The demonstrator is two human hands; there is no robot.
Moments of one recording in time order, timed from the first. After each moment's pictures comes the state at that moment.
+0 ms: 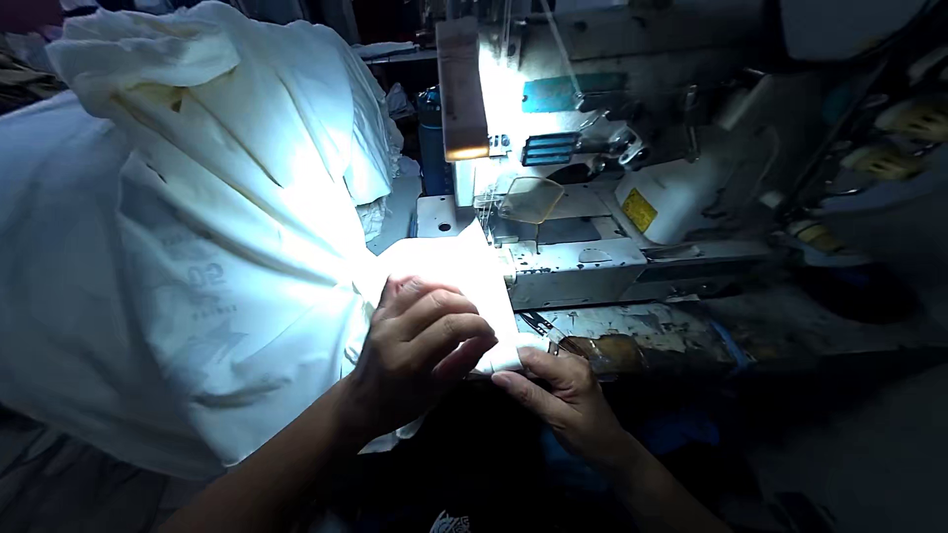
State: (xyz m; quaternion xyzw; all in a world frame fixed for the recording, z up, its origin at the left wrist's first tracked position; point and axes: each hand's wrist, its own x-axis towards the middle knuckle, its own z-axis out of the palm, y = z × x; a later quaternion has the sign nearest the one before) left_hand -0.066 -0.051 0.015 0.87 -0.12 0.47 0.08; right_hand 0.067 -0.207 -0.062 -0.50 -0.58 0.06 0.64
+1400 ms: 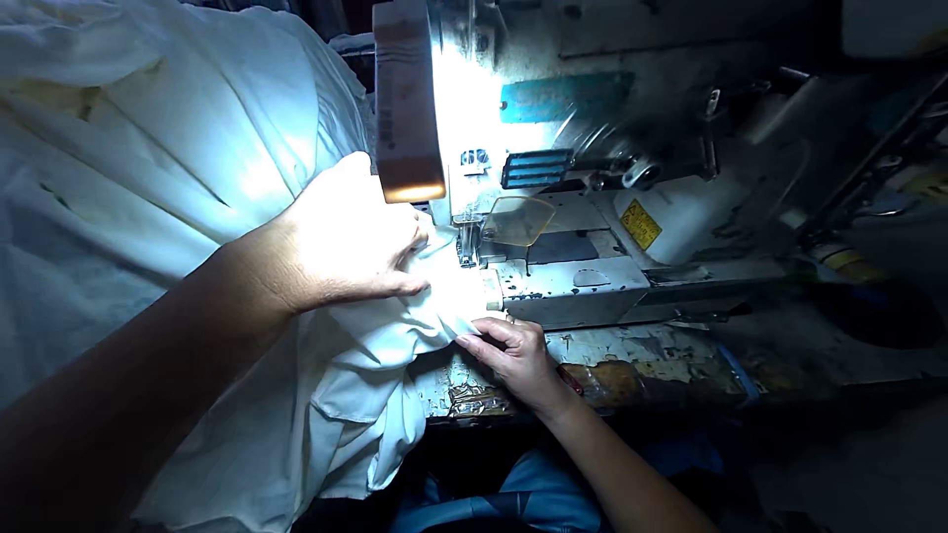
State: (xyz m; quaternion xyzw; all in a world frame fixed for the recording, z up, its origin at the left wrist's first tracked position) left_hand -0.006 0.038 0.114 0.97 -0.05 0.07 -0.23; right_hand 0.121 -0.129 -0.095 -0.56 -0.55 0.00 0.62
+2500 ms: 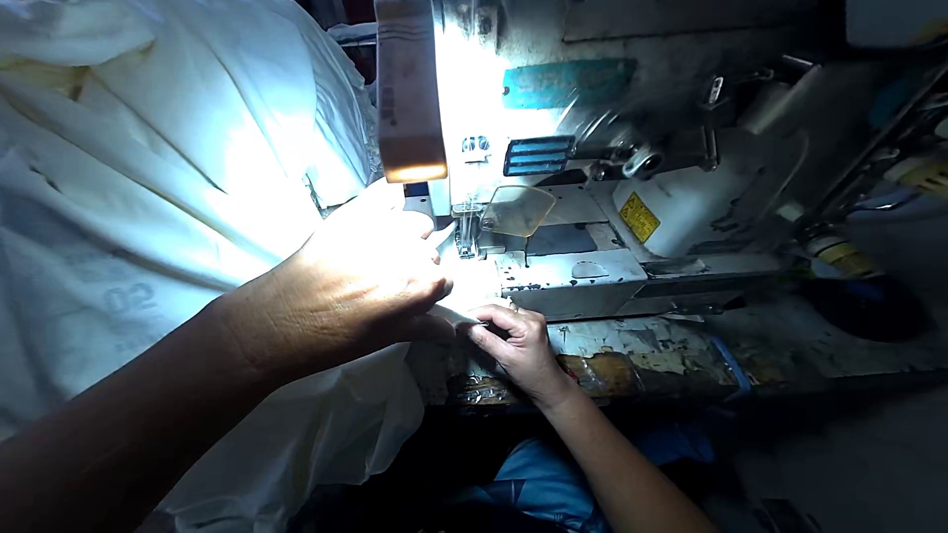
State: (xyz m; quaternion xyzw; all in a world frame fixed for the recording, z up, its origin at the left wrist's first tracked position) left_hand -0.032 -0.002 0.102 0.96 -0.15 0.14 -0.16; right_hand 0.123 -0.131 -0.094 -0.55 -0.55 -0.03 0.62
